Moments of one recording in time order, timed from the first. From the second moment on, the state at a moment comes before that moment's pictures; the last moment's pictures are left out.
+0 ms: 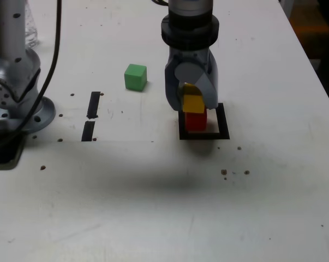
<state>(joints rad) -0.14 1.85 -1.34 1.03 0.00 0.00</state>
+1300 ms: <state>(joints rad) -0.11 1.68 -1.41 1.29 0.09 0.03</state>
